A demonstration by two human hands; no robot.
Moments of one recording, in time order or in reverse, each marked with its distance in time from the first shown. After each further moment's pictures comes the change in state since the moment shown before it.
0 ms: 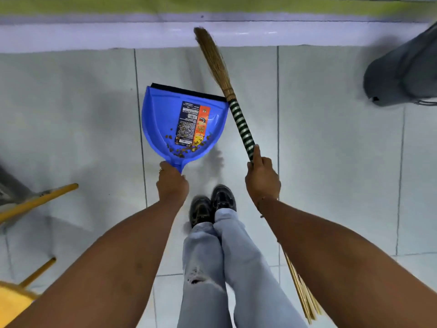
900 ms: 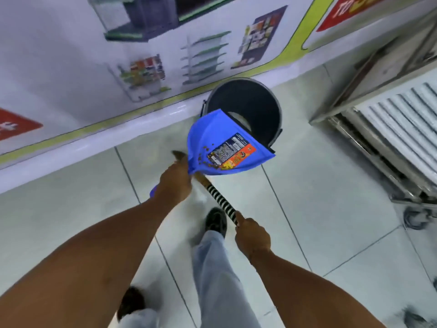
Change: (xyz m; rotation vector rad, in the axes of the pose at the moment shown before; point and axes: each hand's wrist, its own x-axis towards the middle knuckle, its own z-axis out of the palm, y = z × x) left_hand -0.176 0.565 0.246 0.451 -0.243 0.856; right_hand 0.171 0.410 -0.296 0.041 -0.279 0.276
